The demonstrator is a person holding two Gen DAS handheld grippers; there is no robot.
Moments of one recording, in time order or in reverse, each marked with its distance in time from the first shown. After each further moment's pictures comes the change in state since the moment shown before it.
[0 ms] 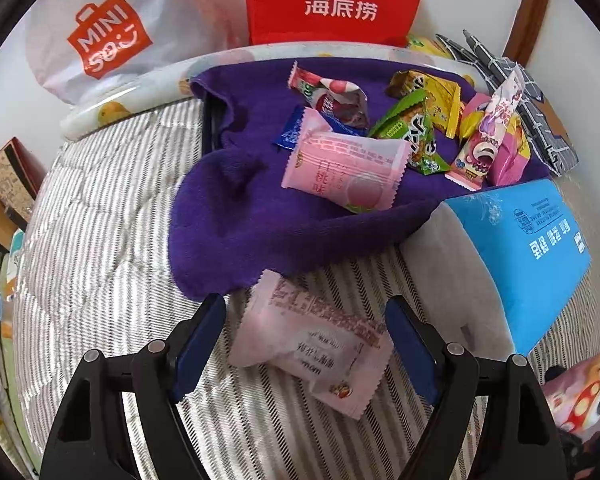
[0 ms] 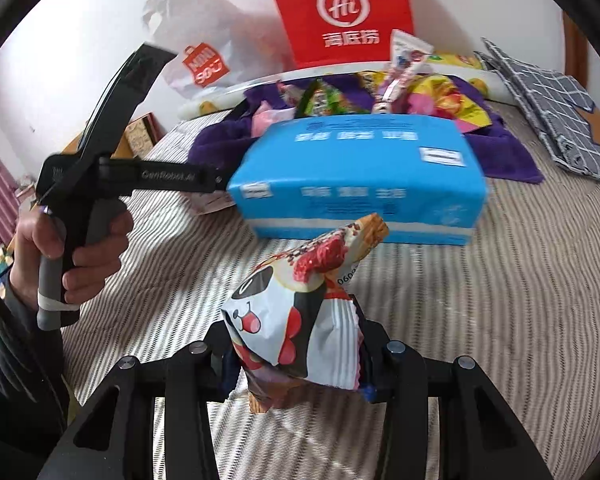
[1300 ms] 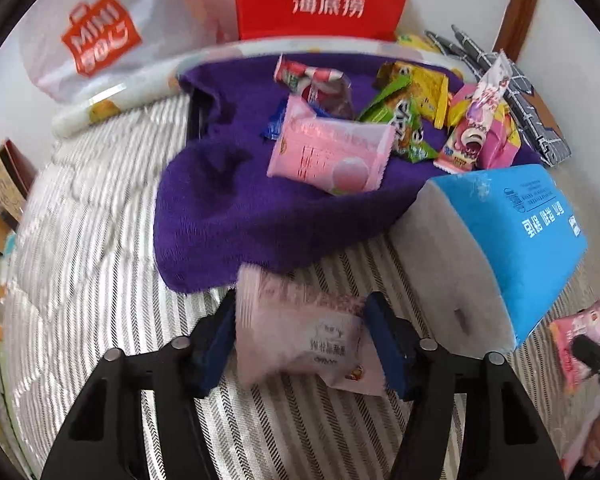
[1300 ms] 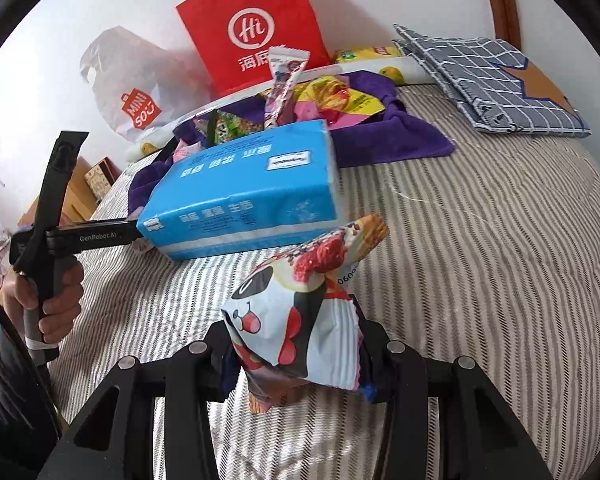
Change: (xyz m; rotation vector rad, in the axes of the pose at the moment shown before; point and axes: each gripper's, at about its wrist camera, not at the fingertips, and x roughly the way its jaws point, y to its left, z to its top) left arm -0.002 -0.008 -0.011 0.027 -0.026 -0.008; right arm -0.029 -0.063 -0.011 0.166 -0.062 -0.080
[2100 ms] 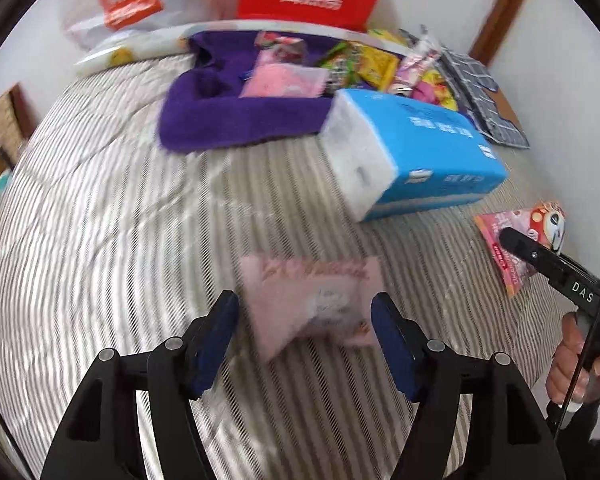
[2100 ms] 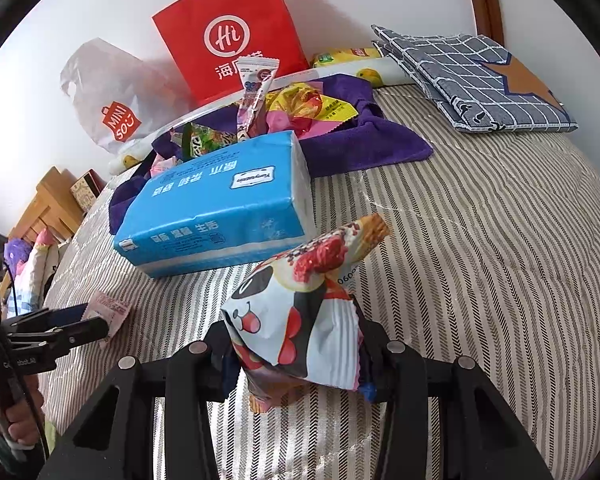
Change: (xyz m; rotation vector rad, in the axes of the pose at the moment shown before) left arm -0.056 -0.020 -0.083 -0.123 0.039 -0.115; right arm 0.002 -0.011 0.007 0.036 -0.011 -0.039
